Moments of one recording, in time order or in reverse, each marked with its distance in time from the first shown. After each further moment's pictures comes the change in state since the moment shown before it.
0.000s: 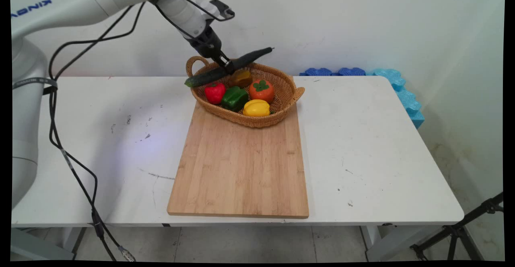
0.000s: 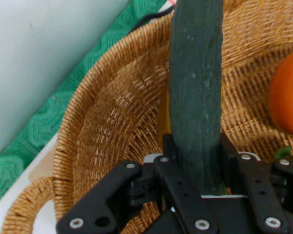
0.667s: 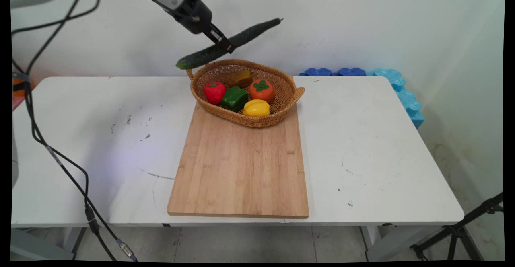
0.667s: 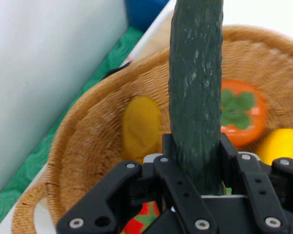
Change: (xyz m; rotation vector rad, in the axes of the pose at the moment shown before) arm -0.004 0.025 -0.110 -0.062 0.138 0.073
